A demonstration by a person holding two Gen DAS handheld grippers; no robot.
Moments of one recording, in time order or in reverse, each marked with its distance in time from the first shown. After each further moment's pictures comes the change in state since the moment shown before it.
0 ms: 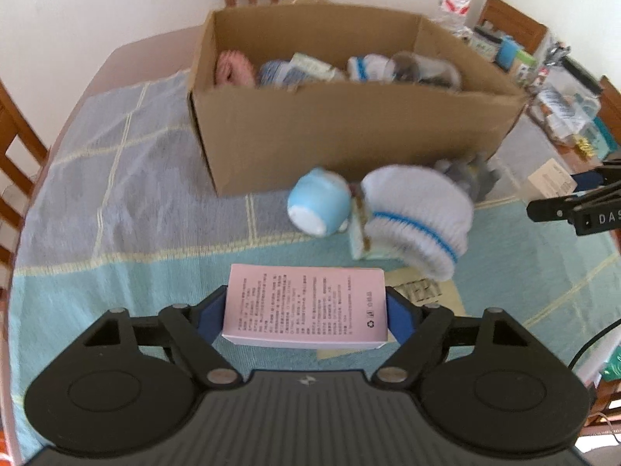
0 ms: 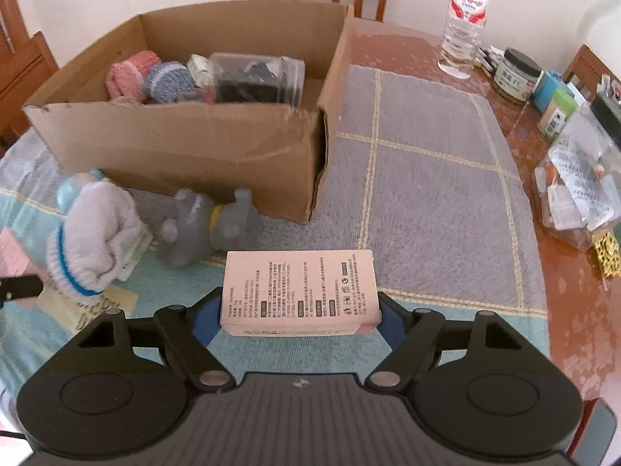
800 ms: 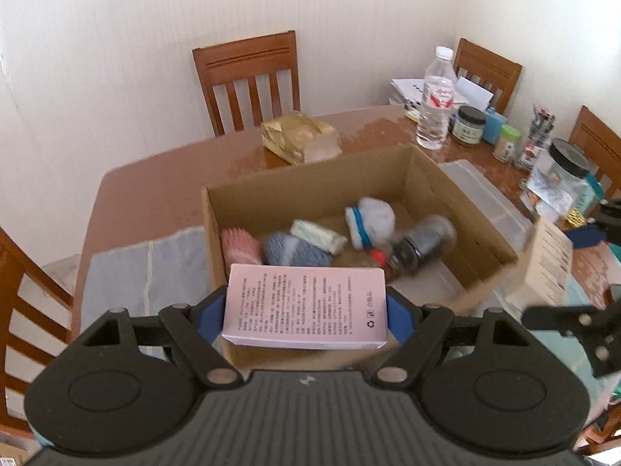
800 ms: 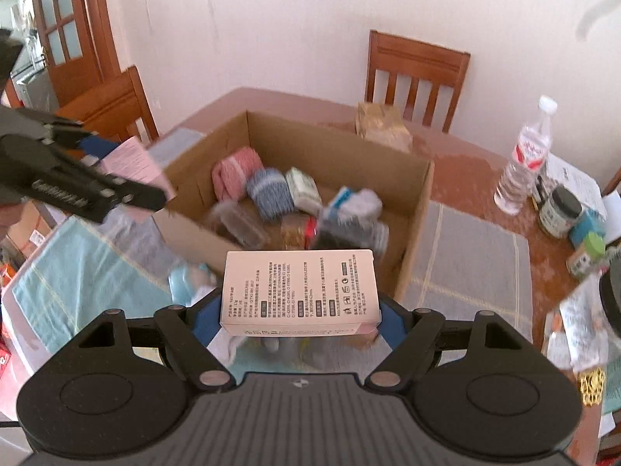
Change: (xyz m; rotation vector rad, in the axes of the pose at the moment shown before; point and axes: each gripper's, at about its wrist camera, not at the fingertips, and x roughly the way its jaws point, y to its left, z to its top) left arm -0.036 0.009 0.142 0.126 -0.174 0.005; right arm -0.087 0.041 0.072 -0.190 -0.184 0.141
